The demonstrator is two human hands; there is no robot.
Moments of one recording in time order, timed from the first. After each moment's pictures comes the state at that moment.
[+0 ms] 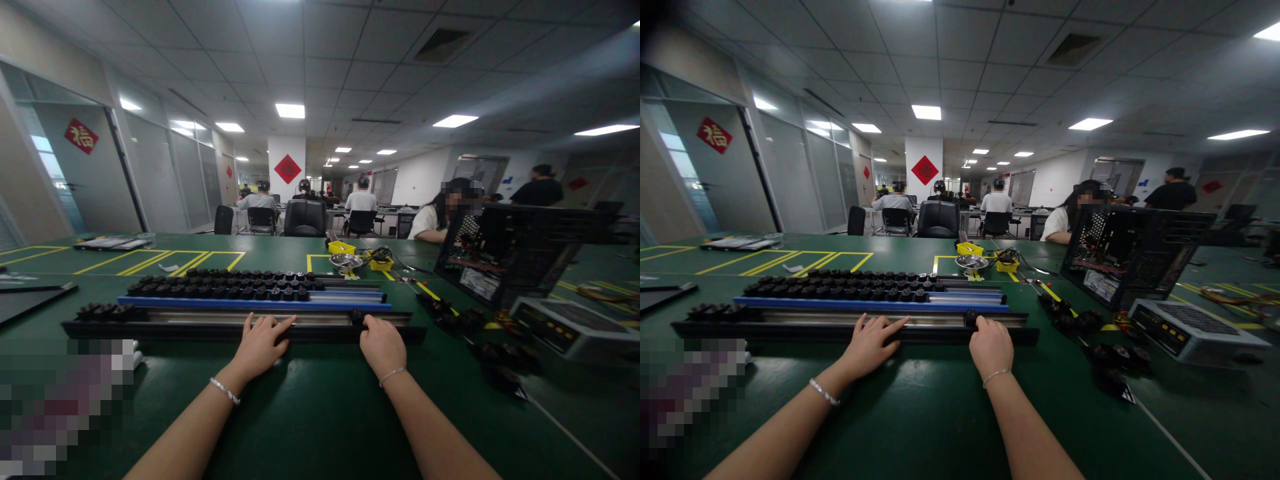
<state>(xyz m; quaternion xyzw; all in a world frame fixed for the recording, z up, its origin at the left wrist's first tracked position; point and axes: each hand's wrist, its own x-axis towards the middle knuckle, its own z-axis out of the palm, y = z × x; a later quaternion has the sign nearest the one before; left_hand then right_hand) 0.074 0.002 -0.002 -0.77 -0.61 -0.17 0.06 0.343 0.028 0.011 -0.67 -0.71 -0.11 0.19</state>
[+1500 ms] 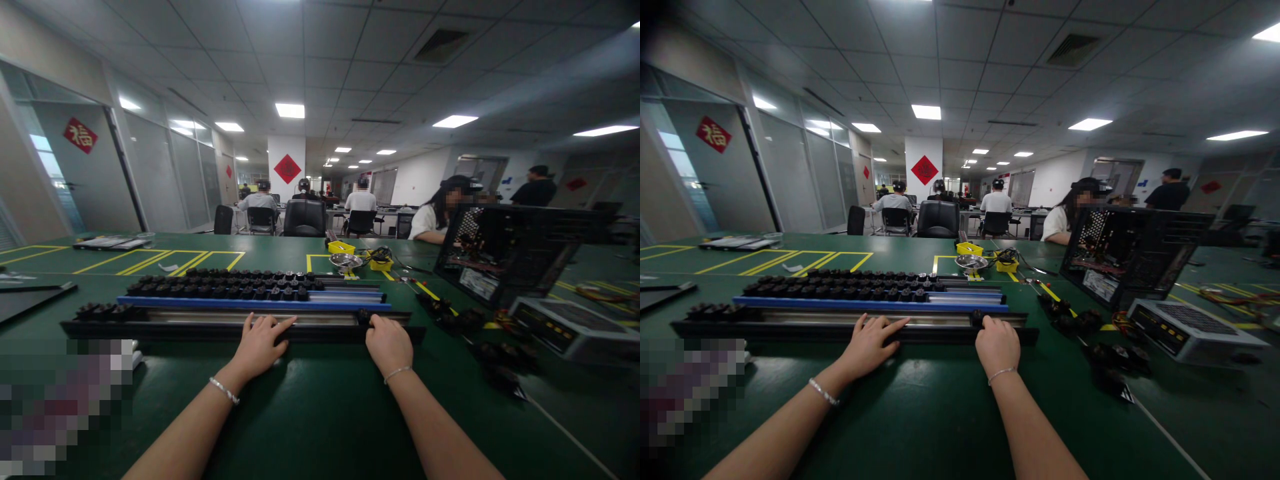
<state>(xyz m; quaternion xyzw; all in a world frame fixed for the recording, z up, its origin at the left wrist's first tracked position) 0.074 0.000 -0.001 -0.77 -0.61 -0.18 0.06 0.353 0.028 0.015 -0.69 -0.68 -0.12 0.20</state>
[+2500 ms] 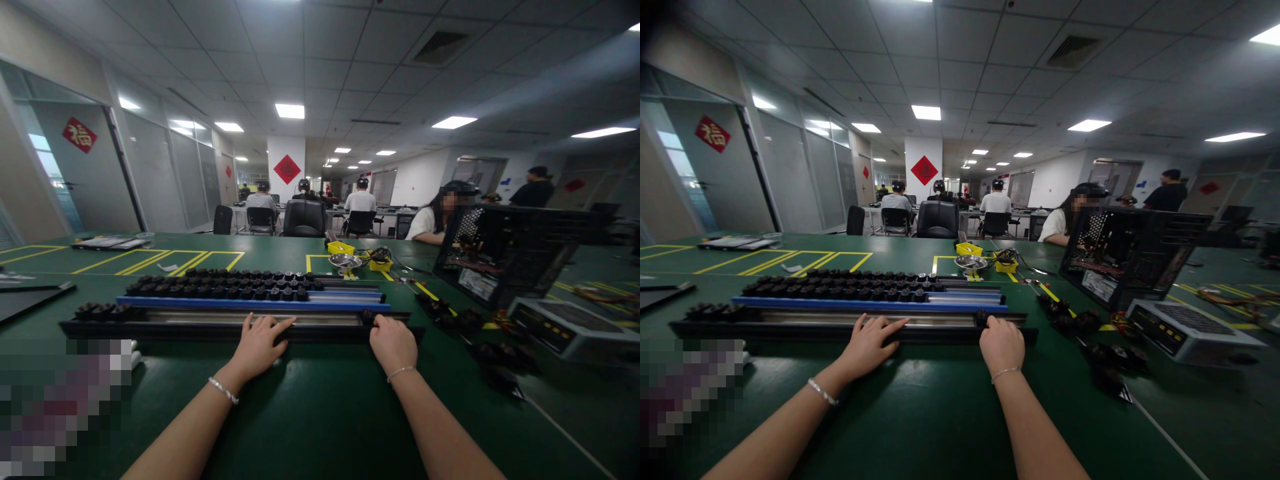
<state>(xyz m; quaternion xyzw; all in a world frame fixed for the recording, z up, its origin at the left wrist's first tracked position) 0.072 0.003 -0.005 -0.78 -0.60 -0.19 0.06 0.361 0.028 0.017 -0.72 -0.66 -0.11 0.19</state>
